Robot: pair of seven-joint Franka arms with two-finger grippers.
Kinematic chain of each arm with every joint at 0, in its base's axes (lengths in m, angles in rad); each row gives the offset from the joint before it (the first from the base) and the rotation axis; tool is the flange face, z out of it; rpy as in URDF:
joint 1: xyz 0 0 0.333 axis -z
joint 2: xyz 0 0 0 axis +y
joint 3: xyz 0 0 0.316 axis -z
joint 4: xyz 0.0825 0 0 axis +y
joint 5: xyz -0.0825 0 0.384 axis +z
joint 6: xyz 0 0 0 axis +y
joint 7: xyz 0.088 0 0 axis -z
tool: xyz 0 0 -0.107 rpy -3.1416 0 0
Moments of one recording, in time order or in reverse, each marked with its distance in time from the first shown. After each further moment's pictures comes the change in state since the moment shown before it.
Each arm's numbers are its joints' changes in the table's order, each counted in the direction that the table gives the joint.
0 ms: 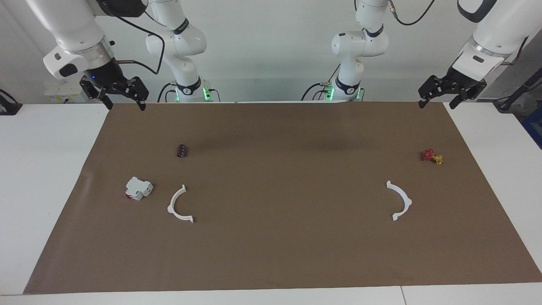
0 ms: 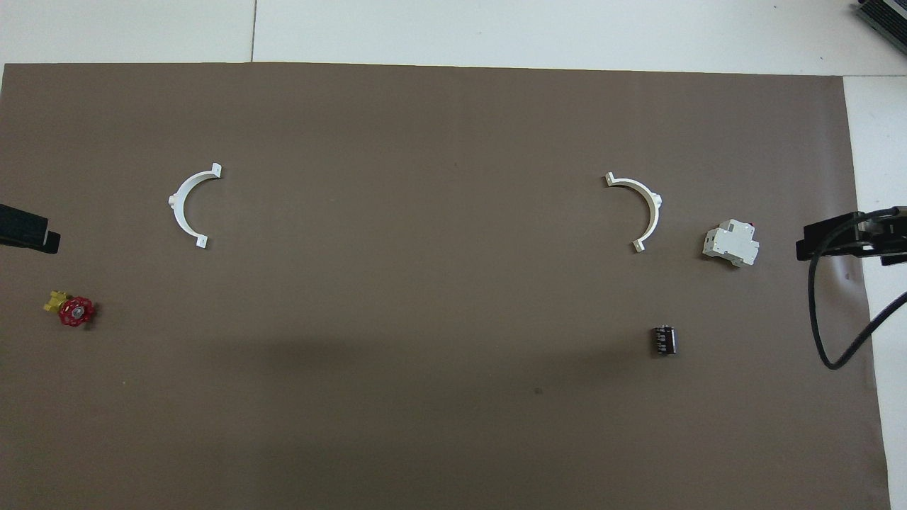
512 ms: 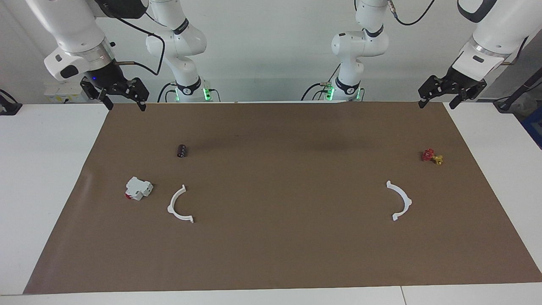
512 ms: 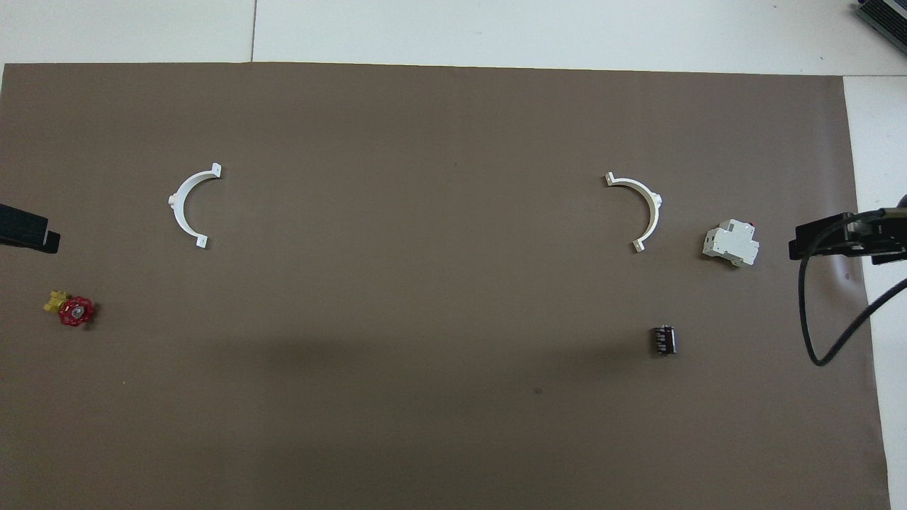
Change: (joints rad) left arm 0.000 0.000 0.000 0.000 0.000 0.000 0.000; right arm 0.000 -0.011 0.000 0.075 -0.001 -0.097 -0.012
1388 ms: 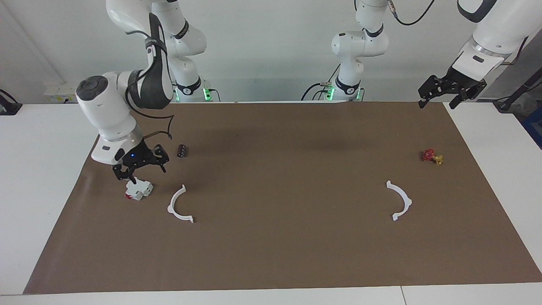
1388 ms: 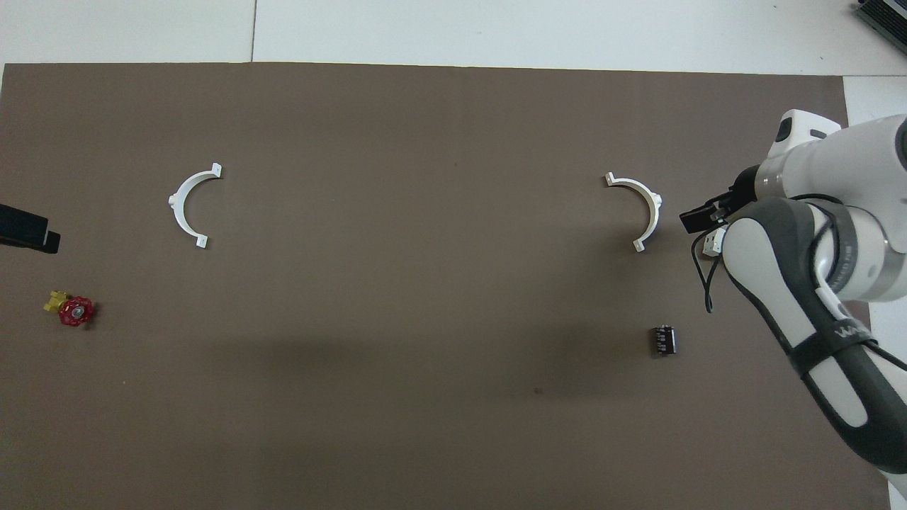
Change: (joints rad) left arm 0.000 0.000 0.000 0.000 0.000 0.000 0.000; right arm 0.002 0.316 -0.003 0.215 0.106 -0.639 -0.630
